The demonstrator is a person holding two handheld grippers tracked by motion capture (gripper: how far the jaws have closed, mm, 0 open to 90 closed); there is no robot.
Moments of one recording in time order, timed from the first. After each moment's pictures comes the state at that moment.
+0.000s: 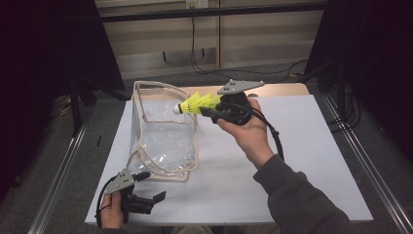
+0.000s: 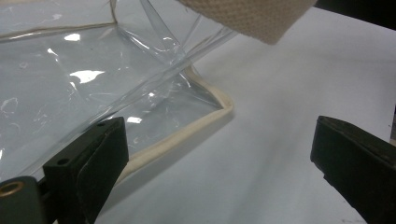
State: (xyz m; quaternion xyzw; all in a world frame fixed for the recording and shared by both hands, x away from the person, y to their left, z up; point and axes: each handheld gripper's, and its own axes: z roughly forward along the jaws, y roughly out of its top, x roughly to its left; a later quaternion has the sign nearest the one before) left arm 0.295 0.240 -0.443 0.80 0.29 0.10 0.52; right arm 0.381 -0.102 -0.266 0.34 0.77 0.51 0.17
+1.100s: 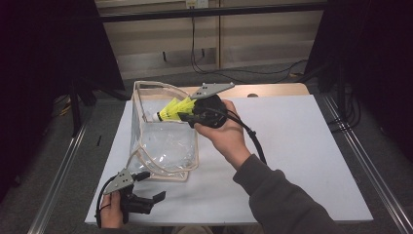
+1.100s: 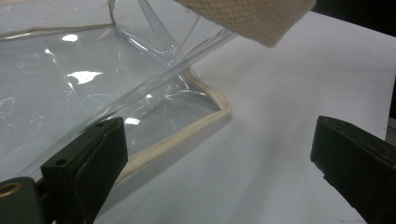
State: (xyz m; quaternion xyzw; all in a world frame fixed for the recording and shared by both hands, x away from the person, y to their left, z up) left arm 0.296 0.242 -0.443 0.79 0.29 0.09 0.53; right arm 0.383 -0.050 -0.267 0.31 0.79 0.50 0.16
